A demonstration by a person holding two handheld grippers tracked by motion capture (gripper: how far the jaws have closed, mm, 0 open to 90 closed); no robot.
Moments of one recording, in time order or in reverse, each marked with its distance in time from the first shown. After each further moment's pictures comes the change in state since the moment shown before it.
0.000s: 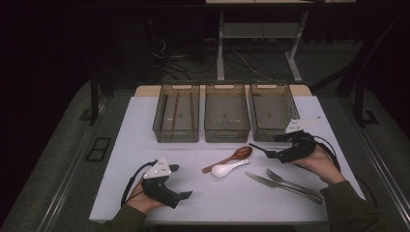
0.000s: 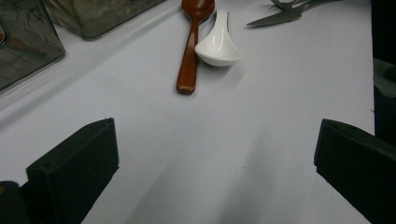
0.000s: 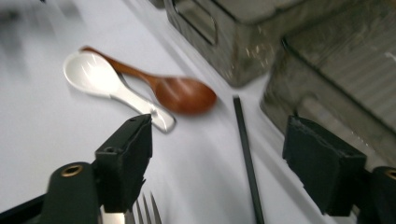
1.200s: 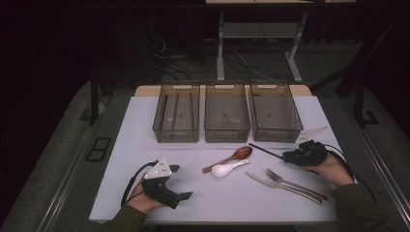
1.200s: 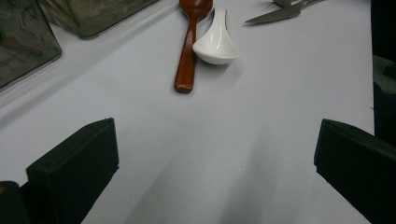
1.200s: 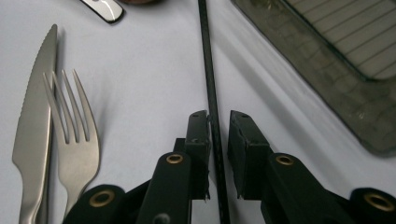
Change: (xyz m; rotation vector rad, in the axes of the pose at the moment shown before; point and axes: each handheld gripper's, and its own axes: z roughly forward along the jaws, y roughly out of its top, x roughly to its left) left arm -0.001 0.000 0.001 0.007 -0.004 0.006; right arm -0.033 -0.056 0.001 0.151 -0.024 -0.013
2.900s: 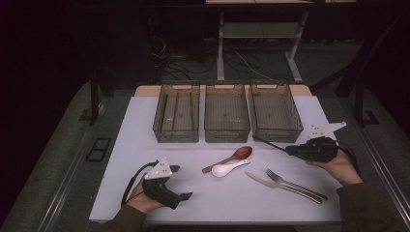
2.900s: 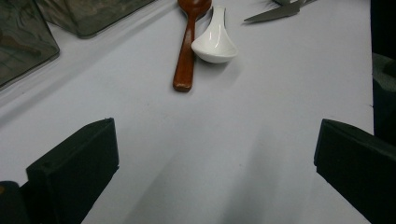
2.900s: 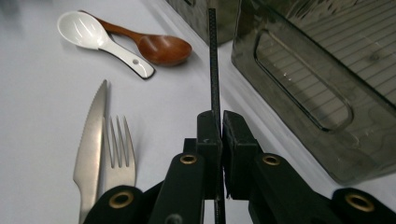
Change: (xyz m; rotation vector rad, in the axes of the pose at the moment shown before) left arm 0.000 0.000 0.000 0.002 -0.003 0.004; right arm 0.002 0.009 -0.036 -0.160 0.036 -0.025
